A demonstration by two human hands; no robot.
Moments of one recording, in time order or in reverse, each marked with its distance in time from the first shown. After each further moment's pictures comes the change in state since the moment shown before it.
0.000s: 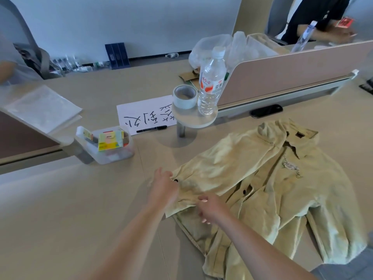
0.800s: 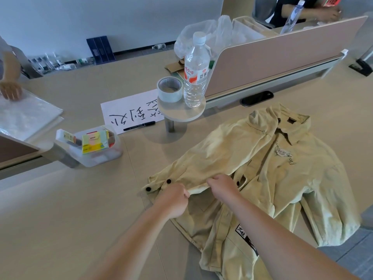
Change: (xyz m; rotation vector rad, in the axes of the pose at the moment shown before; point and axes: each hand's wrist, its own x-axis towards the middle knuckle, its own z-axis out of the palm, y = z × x) left_hand -0.009 0.005 0.039 0.370 -0.382 0.235; right_hand 0.025 0.005 -0.052 0.046 0.211 0.032
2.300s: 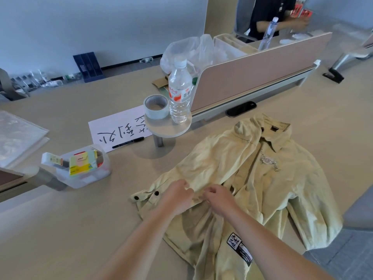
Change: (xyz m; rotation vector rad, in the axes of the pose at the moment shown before) left_hand -0.006 0.069 -0.045 -0.294 0.055 -0.092; right_hand -0.016 0.002 -0.022 0.059 0.003 -0.092
